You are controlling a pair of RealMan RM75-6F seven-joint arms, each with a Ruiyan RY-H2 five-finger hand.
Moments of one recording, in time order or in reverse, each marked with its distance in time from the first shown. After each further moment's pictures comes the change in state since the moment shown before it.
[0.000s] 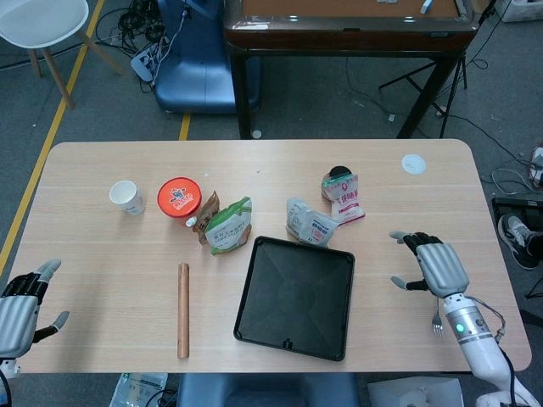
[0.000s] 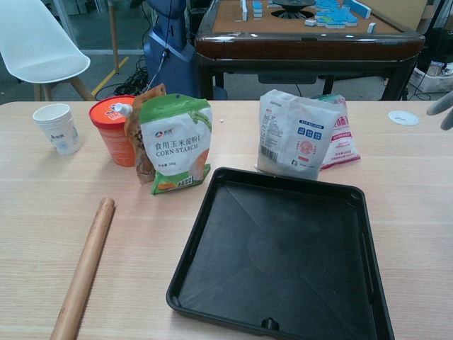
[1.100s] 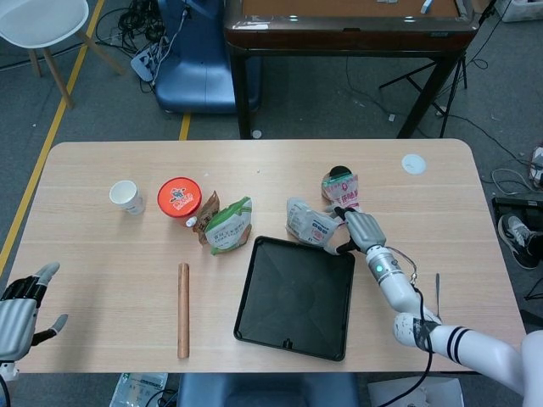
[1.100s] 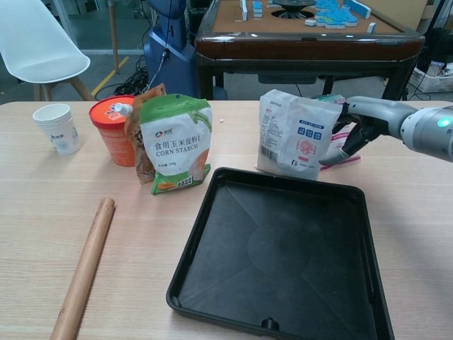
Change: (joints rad) left arm 0.012 -0.009 0.008 0.022 -0.003 -0.002 -0.022; right arm 0.381 -0.355 0.152 0.372 0.401 -0.379 0.030
